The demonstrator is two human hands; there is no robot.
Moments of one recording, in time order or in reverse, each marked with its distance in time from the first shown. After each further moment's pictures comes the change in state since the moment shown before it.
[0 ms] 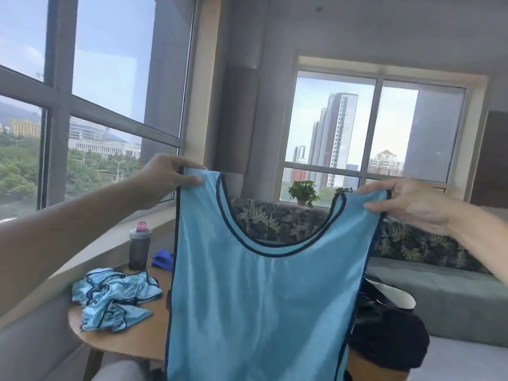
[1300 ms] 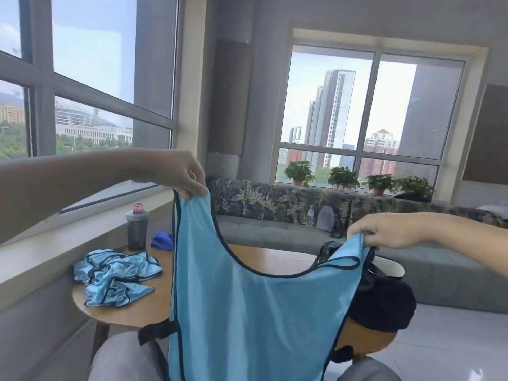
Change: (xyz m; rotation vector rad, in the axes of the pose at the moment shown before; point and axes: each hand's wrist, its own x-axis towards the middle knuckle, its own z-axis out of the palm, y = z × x) left_hand 0.002 0.015 0.012 0.639 -0.591 -0.067; right_hand -0.015 0.062 0.024 -1.093 -0.533 -0.006
